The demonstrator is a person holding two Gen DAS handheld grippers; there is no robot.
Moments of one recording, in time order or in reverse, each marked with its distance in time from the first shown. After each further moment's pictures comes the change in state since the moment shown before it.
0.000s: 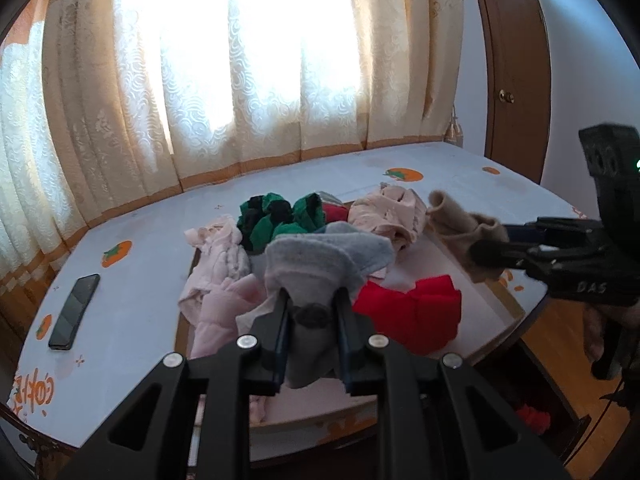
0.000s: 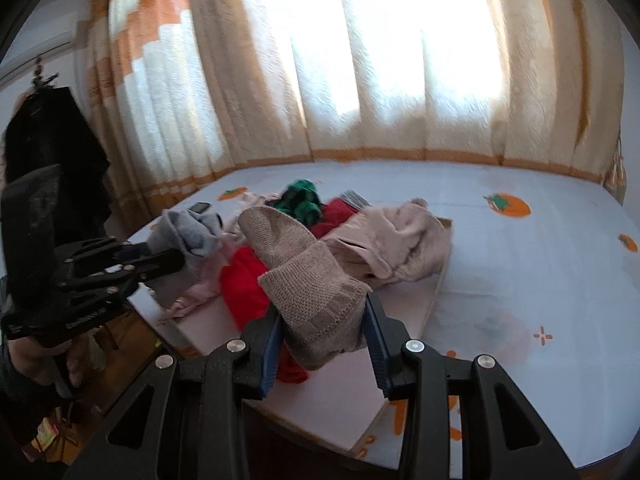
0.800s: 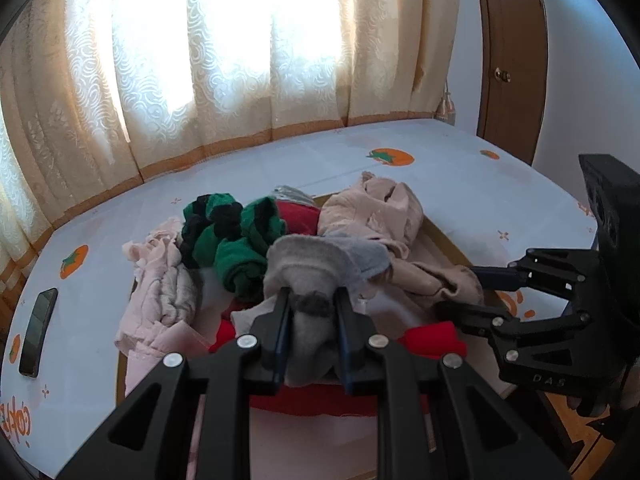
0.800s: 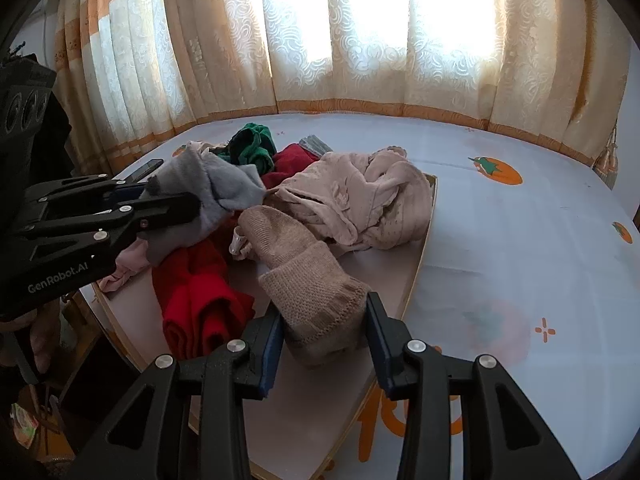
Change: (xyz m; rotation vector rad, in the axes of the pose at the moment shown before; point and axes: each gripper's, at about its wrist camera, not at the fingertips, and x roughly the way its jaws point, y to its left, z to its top) left arm 0.066 -0.026 0.027 0.030 0.100 -0.052; right arm 0.053 -0.013 -0.008 -0.029 0.150 -0.117
